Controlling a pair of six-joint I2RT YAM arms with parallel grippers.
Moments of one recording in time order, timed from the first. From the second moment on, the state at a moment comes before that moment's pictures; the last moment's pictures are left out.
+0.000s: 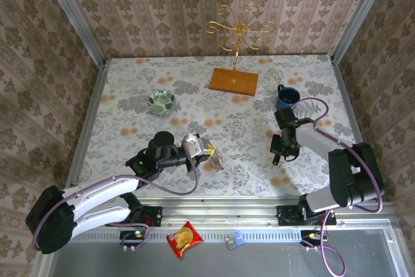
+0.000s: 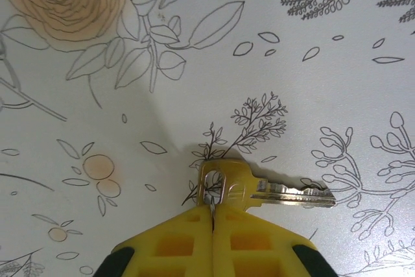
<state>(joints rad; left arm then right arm) -0.87 0.98 0.42 0.24 0.43 0.25 0.20 1.44 0.75 -0.72 0.02 0.51</state>
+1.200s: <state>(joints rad) -0.98 1.02 0.49 0.28 0.17 0.02 0.76 0.73 0.53 -0.20 -0.03 -0.11</state>
